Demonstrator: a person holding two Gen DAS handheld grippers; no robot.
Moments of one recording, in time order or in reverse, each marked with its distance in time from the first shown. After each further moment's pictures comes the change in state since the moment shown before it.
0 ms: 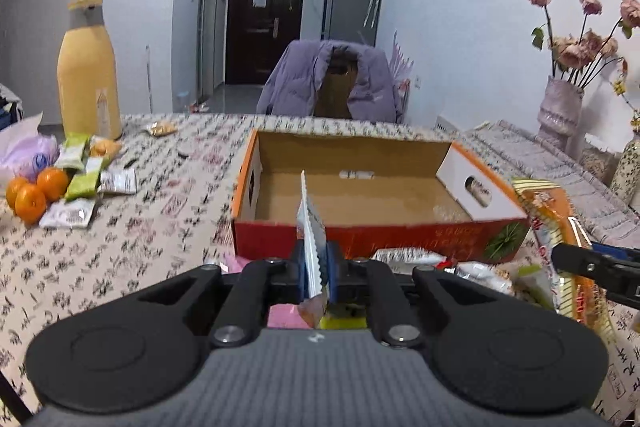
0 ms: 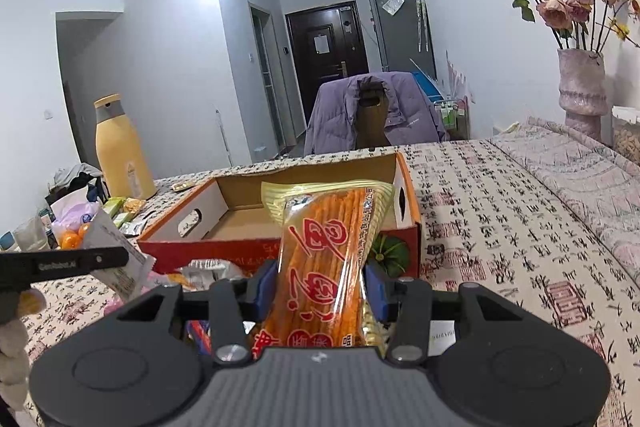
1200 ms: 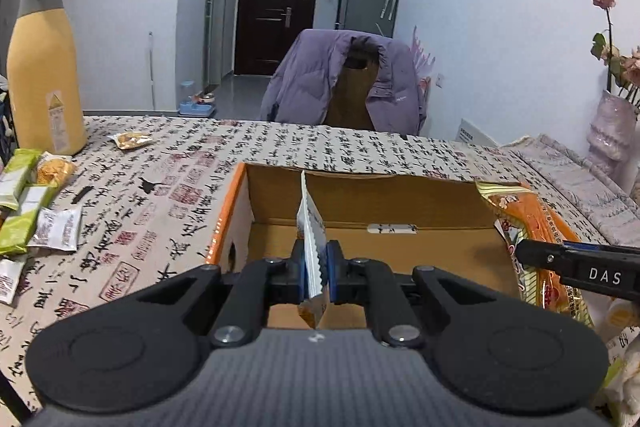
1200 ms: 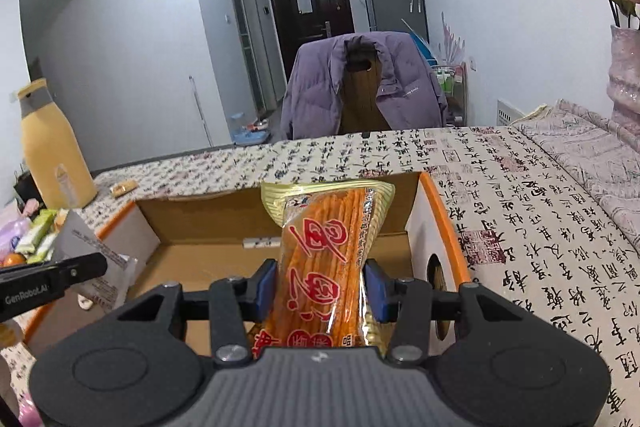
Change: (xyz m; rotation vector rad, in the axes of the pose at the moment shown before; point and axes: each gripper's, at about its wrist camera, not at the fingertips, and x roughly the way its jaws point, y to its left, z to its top) left arm 0.158 0.017 0.060 -0.041 0.038 0.017; right arm 0.196 -0.014 0.069 0.002 0.144 -0.068
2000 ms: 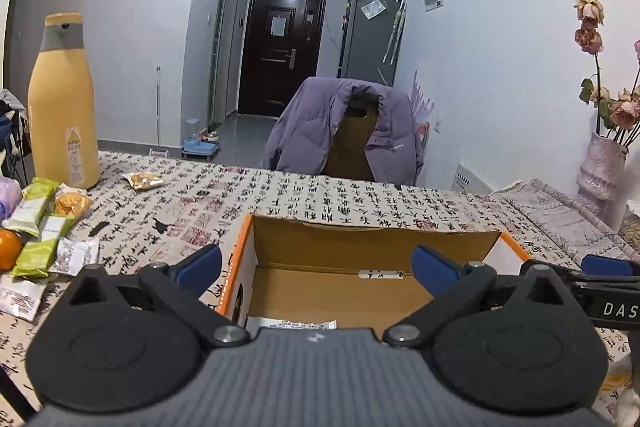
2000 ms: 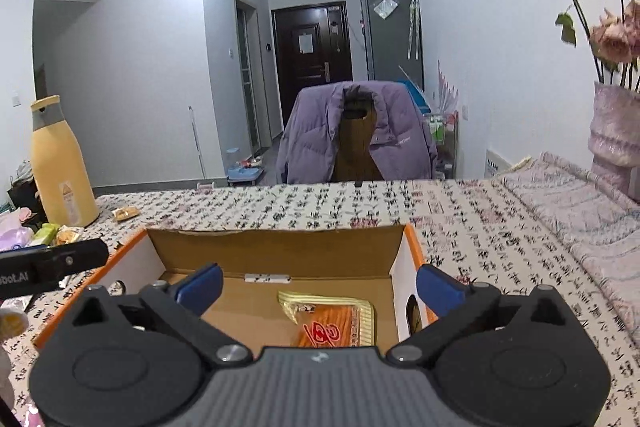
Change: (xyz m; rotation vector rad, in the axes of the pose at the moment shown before) left arm -0.046 -0.005 0.015 -0.026 -0.141 0.011; right arm -0.048 0.009 0.012 -0.057 -0.144 -0.032
